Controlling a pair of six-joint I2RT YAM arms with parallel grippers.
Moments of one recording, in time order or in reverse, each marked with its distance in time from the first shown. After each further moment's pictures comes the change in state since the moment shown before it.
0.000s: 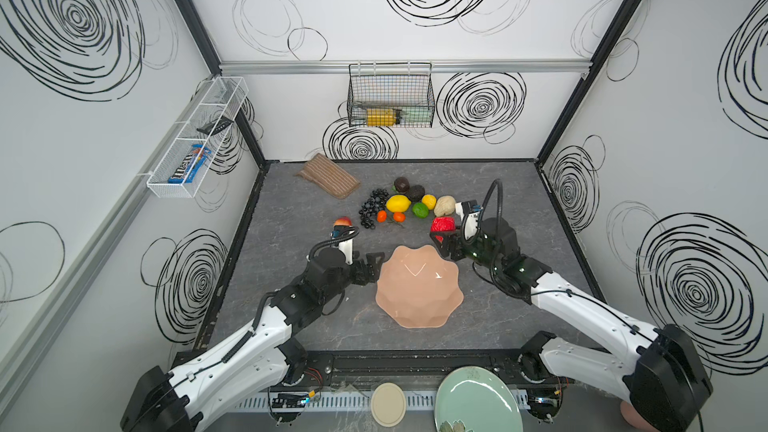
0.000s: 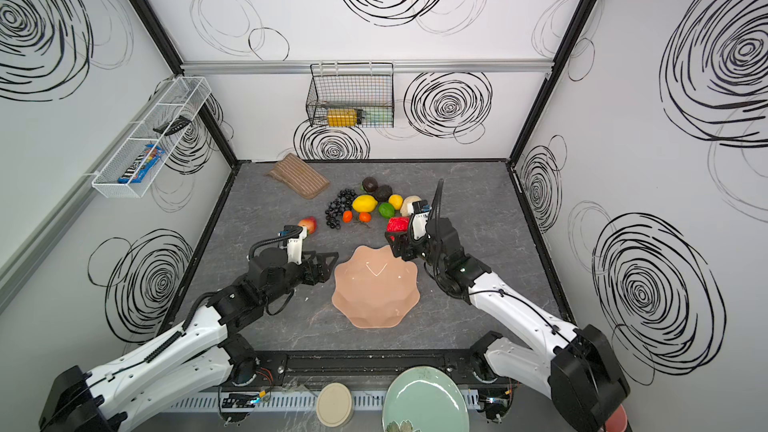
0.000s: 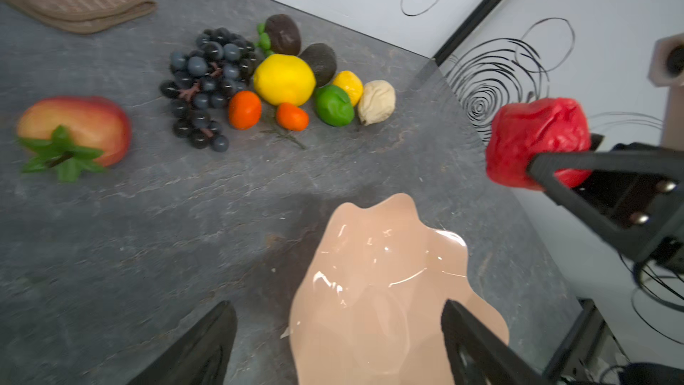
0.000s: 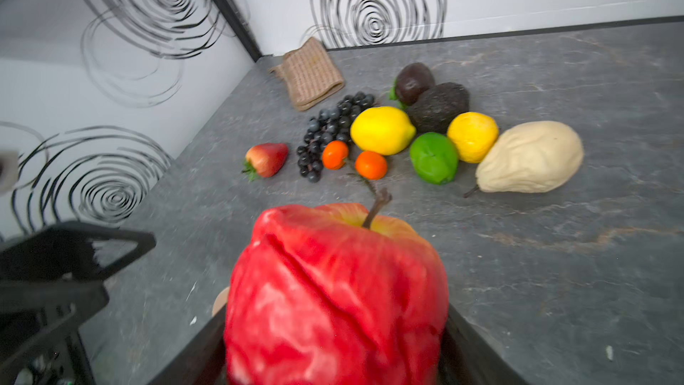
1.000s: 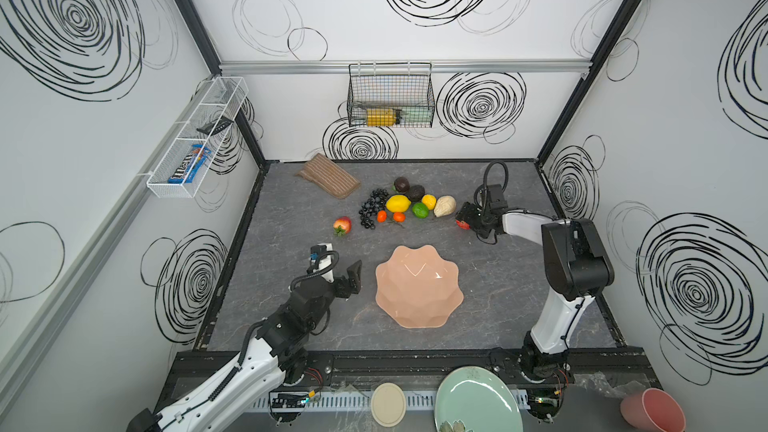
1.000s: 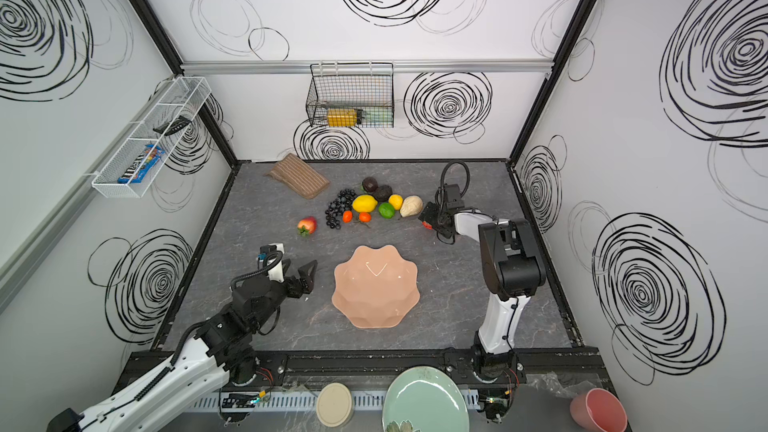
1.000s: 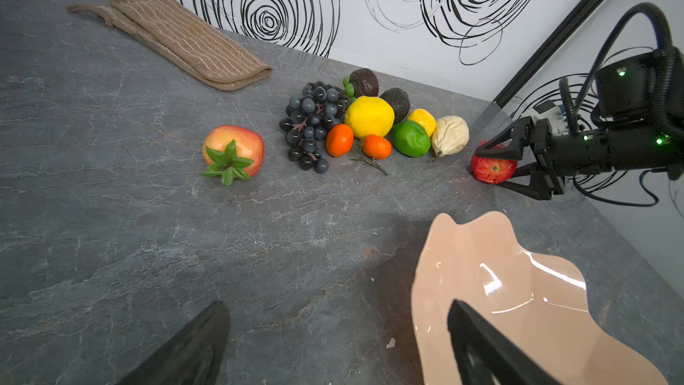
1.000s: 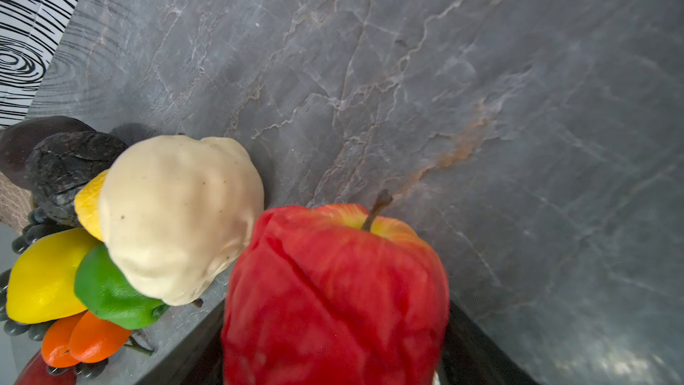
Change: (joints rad) left arm 0.041 -0.338 -0.320 0.061 -0.284 0.133; right arm -0.468 0.805 0.483 -0.233 -0.031 0.389
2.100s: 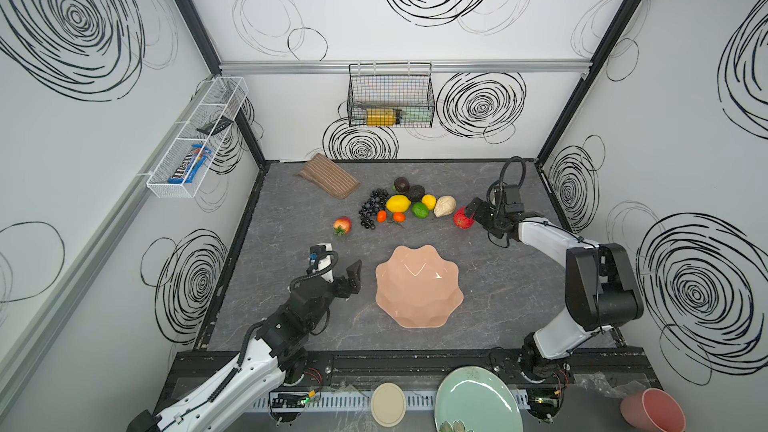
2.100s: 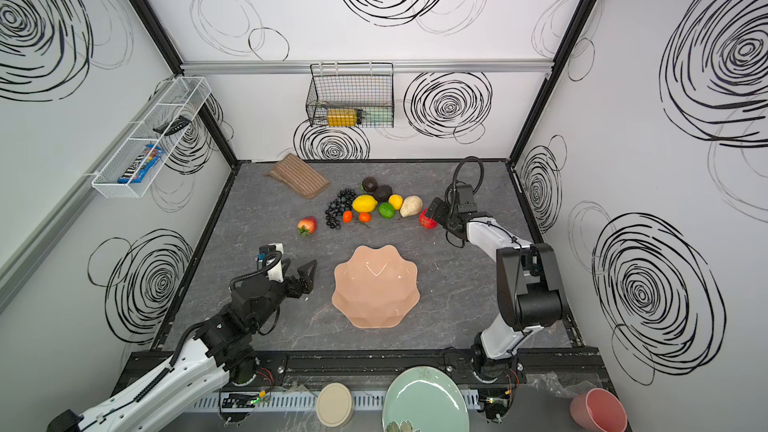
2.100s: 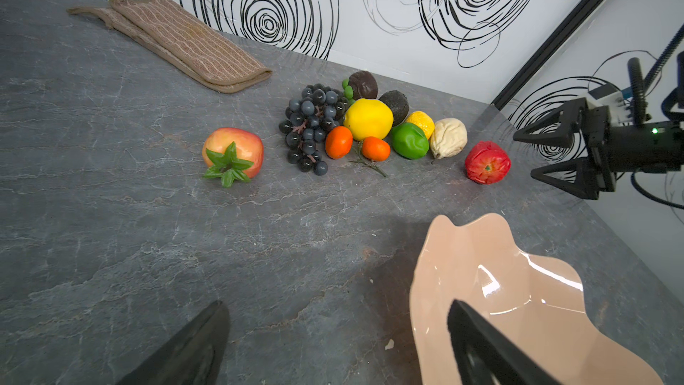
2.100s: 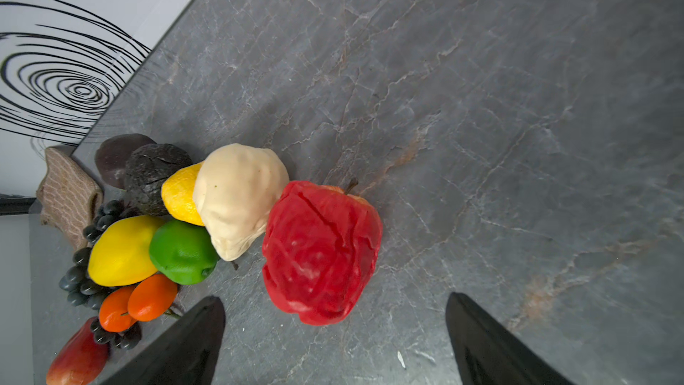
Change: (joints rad) left arm 0.002 -0.010 0.000 -0.002 0.002 0.000; right arm -0.016 -0.195 -0.083 -0.026 0.037 -0.019
